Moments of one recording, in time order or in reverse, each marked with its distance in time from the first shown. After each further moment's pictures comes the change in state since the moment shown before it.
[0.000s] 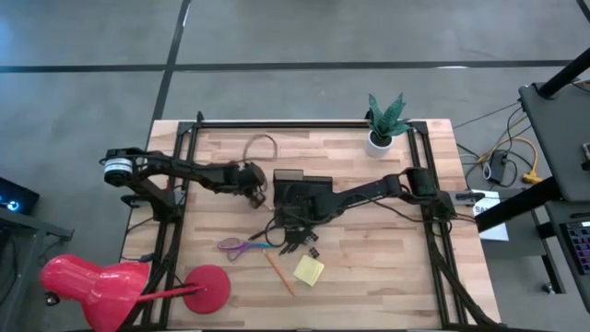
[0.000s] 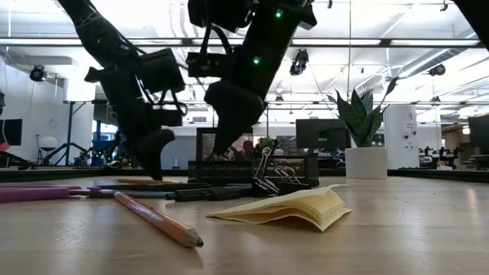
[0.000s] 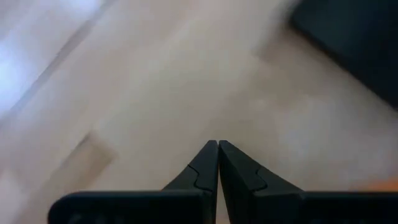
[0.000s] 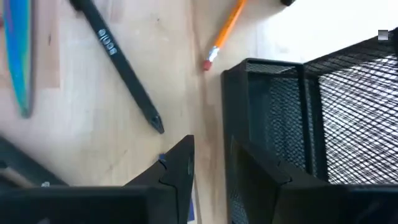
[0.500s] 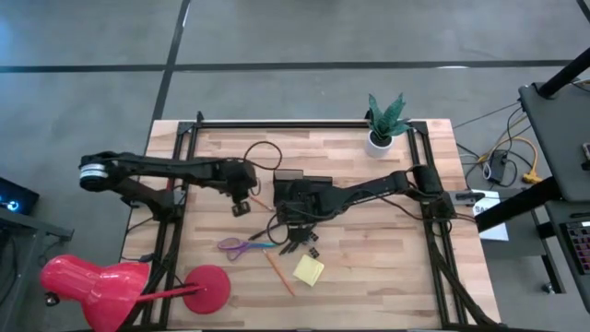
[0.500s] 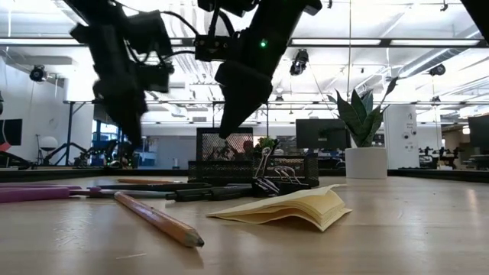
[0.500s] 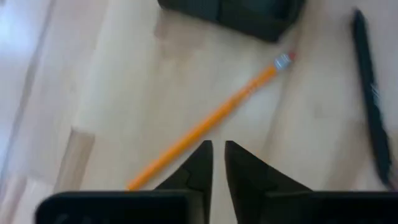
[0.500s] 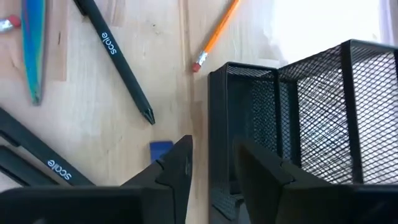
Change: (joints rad) left arm -0.019 -0.248 0.115 -0.395 0.205 0.280; right arm -0.004 -0.057 0.000 -0.045 -0.006 -0.049
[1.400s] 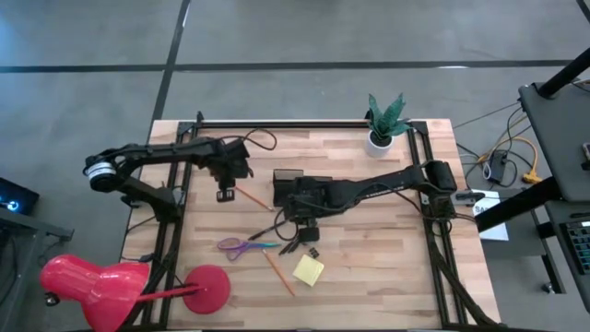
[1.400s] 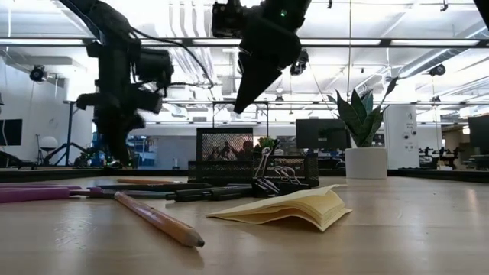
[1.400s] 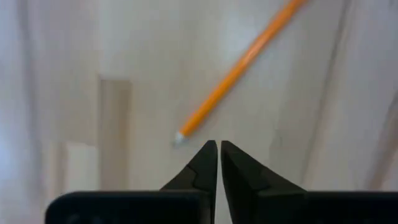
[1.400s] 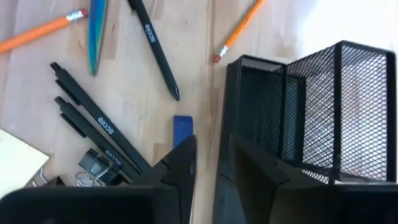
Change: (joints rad) left arm 0.302 0.085 0.038 -0.201 0.123 0.446; right arm -0.002 -0.113 -0.017 -0.089 -0.121 -0.058
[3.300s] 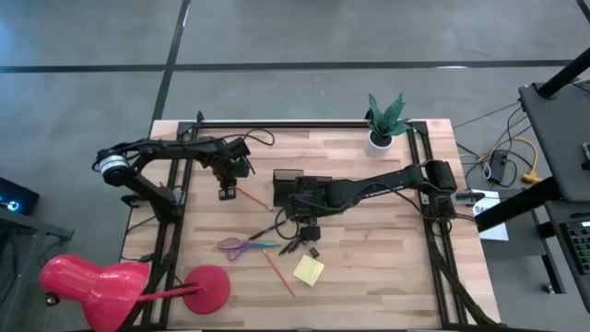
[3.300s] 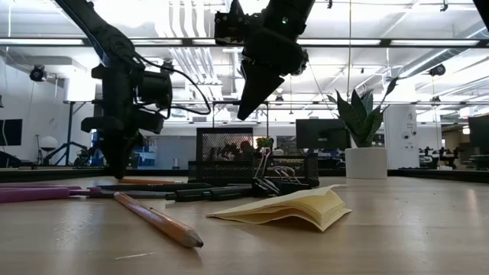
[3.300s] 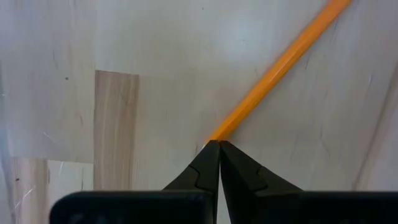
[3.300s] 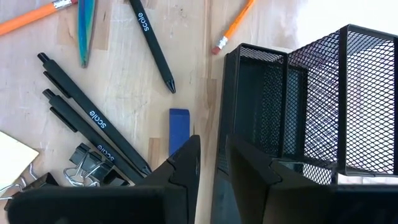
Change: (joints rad) left arm 0.088 0.141 -0.066 0.158 0.028 0.083; right arm -0.009 -0.001 -0.027 0.009 -0.001 0.004
